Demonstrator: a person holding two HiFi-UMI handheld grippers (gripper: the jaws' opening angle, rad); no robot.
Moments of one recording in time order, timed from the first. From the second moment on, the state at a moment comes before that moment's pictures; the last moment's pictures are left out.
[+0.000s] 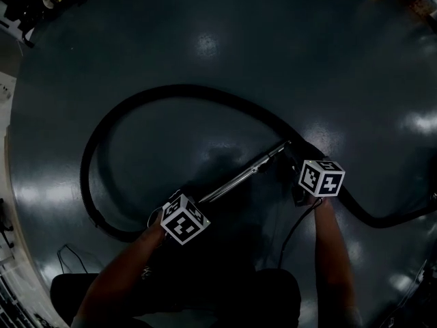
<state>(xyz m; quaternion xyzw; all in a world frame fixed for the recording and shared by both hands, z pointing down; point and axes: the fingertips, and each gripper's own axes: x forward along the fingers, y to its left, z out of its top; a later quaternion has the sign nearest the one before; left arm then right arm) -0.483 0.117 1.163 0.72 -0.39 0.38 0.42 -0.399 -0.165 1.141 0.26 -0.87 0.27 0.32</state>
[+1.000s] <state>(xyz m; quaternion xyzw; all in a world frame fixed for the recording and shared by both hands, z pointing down) -0.505 0.062 1.108 0.72 -0.48 0.29 0.40 -0.489 -0.034 1.077 0.11 -0.85 0.49 0.16</state>
